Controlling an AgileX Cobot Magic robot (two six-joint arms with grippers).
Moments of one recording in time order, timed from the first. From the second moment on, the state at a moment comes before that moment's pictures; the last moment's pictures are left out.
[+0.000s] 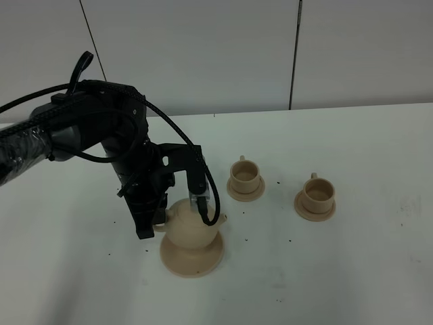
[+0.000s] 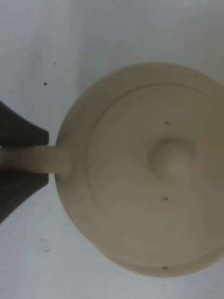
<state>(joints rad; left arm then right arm) -0.40 2.05 -1.56 0.01 1.01 1.07 -0.02 -0.01 -0.48 0.09 1.07 0.07</state>
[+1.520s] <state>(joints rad) -0.38 2.02 -1.56 -0.04 0.86 1.04 -0.02 -0.01 -0.48 0.09 1.07 0.07</state>
